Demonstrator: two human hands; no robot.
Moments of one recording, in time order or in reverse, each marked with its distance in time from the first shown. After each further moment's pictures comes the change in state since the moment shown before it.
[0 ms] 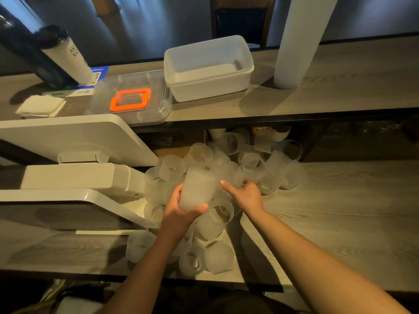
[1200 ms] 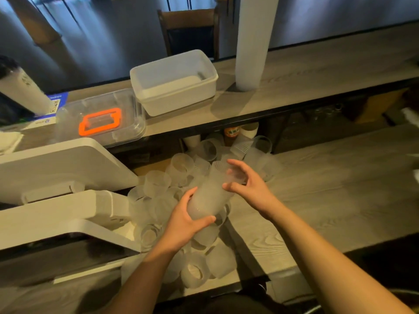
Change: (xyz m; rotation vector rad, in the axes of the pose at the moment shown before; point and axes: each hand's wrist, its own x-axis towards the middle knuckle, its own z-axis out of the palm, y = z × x) left_hand 0.015 0.004 -0.001 0.194 -0.367 0.209; right_hand -0.067 -0.038 -0.053 0.209 -0.061 -0.295
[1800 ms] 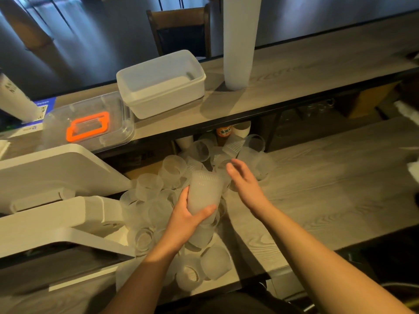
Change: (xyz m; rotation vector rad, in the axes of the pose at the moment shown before) left_hand 0.008 0.020 0.020 -0.088 0.014 -0.037; right_hand 0.011 0.016 0.000 0.087 0.167 0.082
